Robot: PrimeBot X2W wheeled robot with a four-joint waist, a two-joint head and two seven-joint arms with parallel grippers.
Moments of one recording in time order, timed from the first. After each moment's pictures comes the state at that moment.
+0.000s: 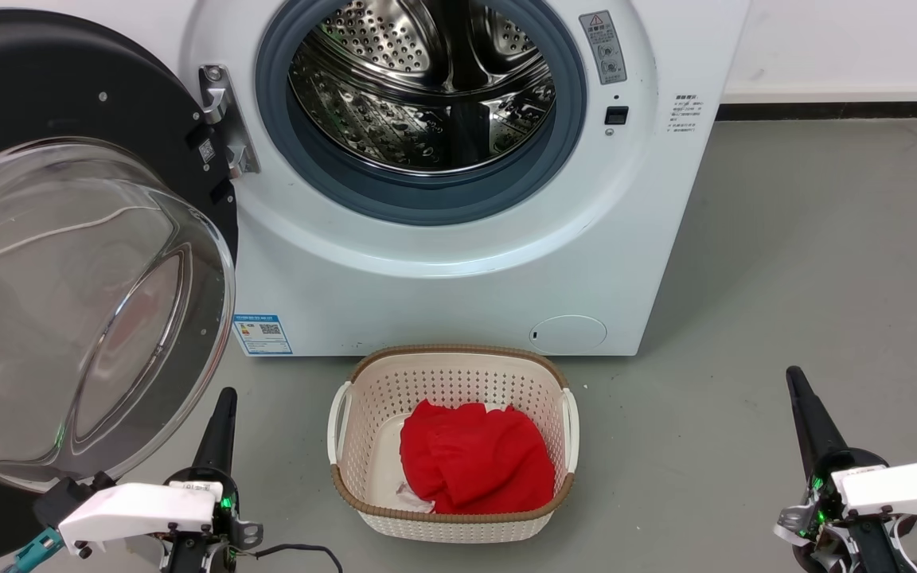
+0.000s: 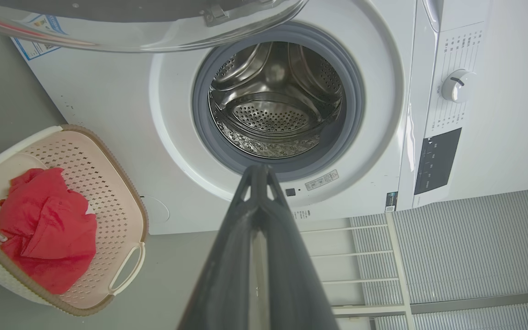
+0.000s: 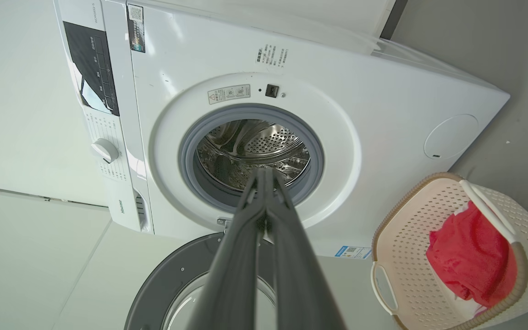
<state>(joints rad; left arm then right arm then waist) -0.08 0.05 0.10 0.22 -1.38 -0.12 0.06 -0.07 -0.08 -0.06 0.22 1.41 0.13 0.04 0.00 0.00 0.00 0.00</state>
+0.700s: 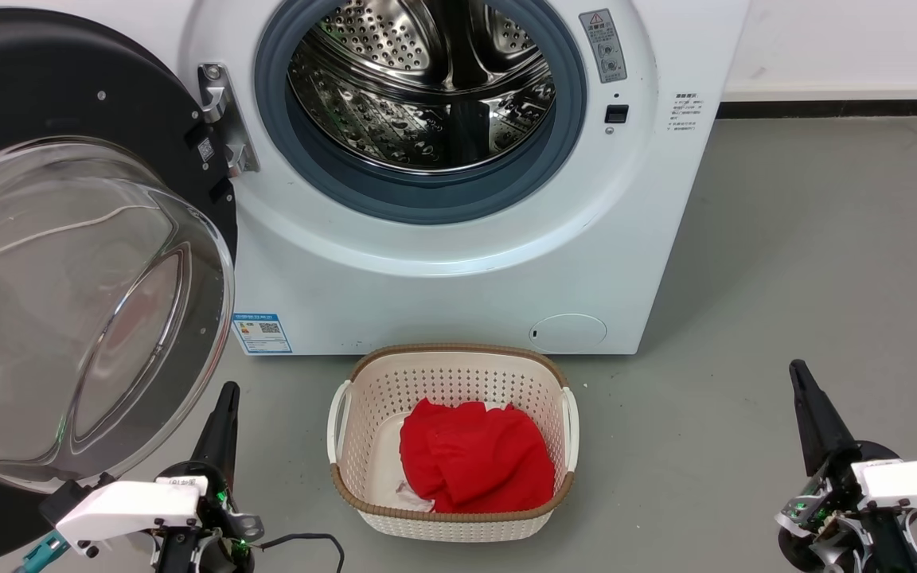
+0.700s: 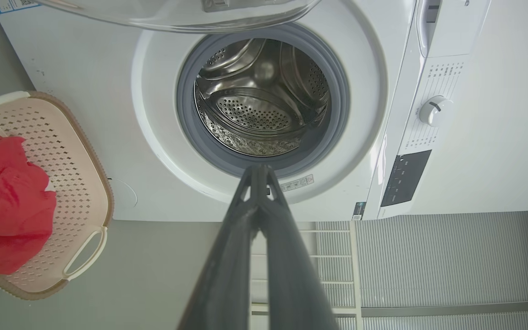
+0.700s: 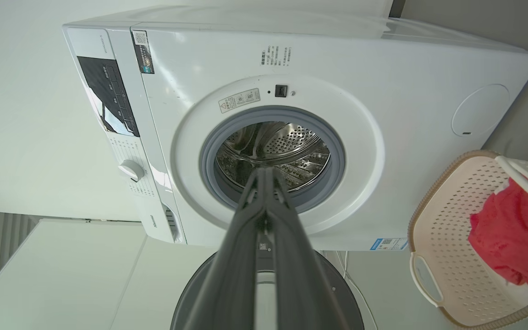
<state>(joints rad) -0.09 0.05 0.11 0.24 -1.55 -0.13 0.10 -0.09 -0.07 -0.08 0.24 1.57 0.13 0.07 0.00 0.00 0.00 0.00</state>
